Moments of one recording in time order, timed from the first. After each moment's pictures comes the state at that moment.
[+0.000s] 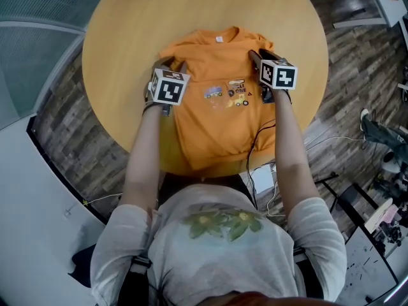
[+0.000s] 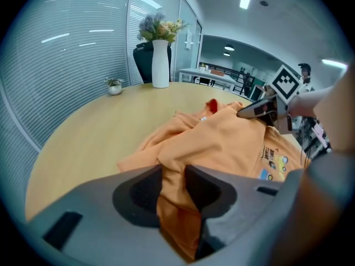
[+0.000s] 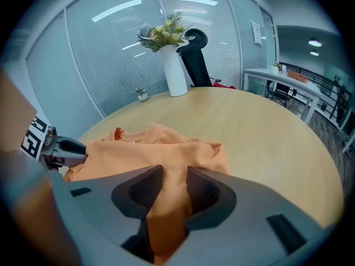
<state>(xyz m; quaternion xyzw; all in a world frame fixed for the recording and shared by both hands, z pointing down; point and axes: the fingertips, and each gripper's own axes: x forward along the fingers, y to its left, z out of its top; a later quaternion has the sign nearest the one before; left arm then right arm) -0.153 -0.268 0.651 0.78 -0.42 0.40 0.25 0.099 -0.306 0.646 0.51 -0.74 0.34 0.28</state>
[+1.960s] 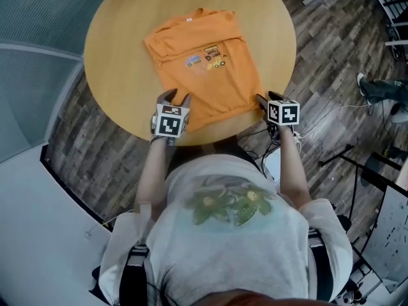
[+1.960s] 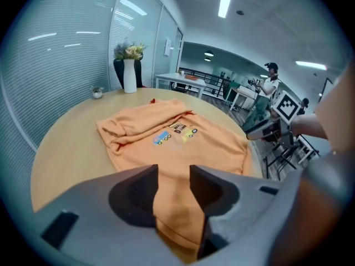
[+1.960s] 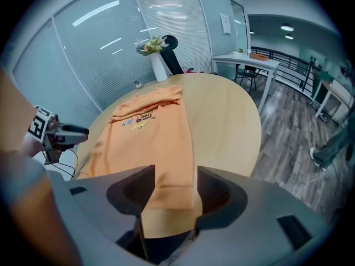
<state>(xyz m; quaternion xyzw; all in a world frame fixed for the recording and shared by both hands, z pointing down) -0.118 -0.040 0.585 0.83 -0.34 0.38 0.23 0.170 0.029 0.612 0.55 -0.66 0.41 0.28</state>
